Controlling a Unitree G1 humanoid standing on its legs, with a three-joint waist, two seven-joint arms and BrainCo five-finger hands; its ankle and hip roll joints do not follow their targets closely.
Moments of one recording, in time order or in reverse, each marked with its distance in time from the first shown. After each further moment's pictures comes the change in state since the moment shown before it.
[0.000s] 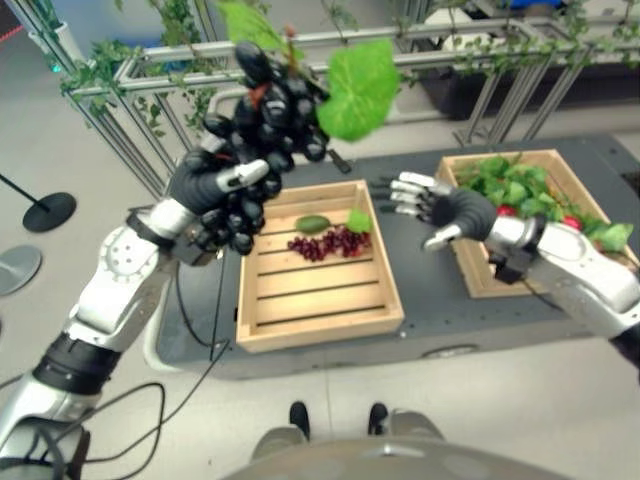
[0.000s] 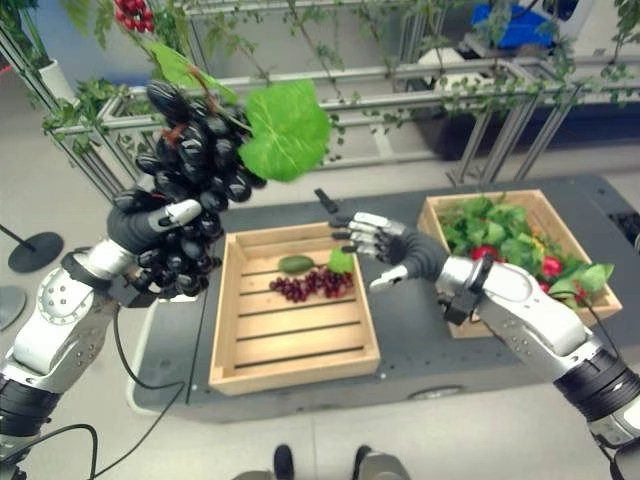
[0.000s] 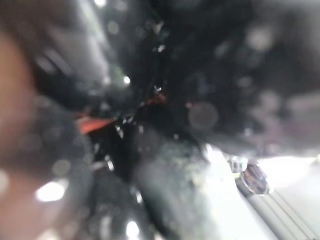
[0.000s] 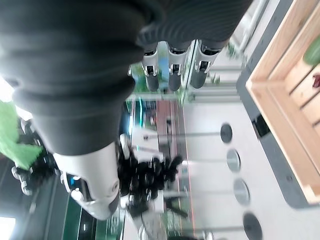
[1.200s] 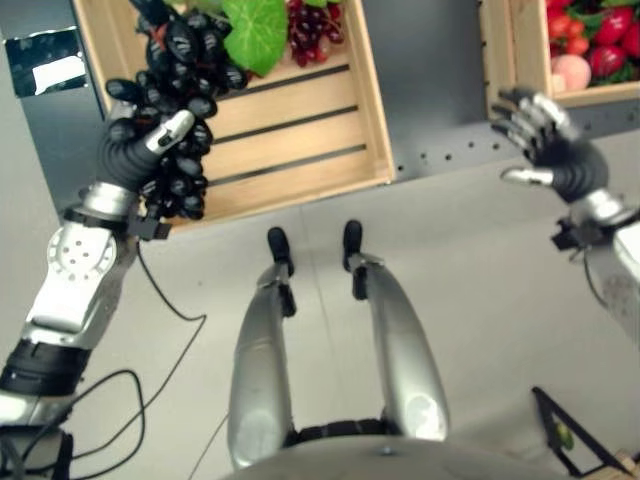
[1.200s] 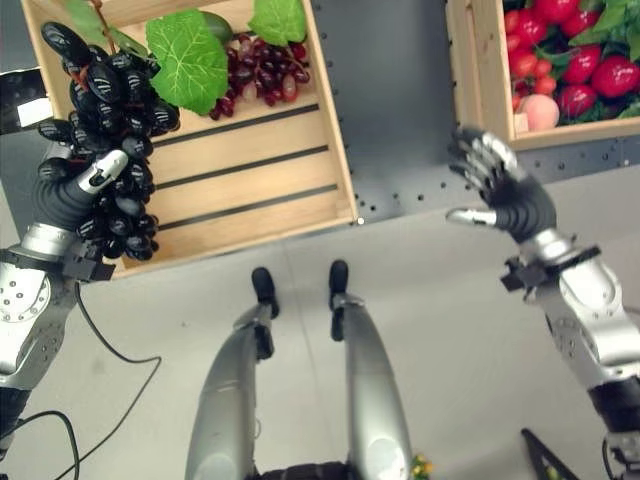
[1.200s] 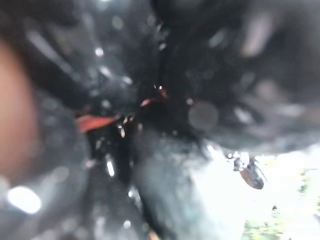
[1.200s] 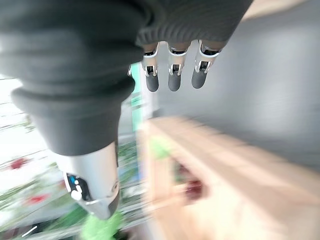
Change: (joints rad) left arm 0.006 0.003 0.254 0.050 0.071 -0.047 0.252; right arm 0.066 0.059 -0.452 0.138 -0.085 -0.253 -0.250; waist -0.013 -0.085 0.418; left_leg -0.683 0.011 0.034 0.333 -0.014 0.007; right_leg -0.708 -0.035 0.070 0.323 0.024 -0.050
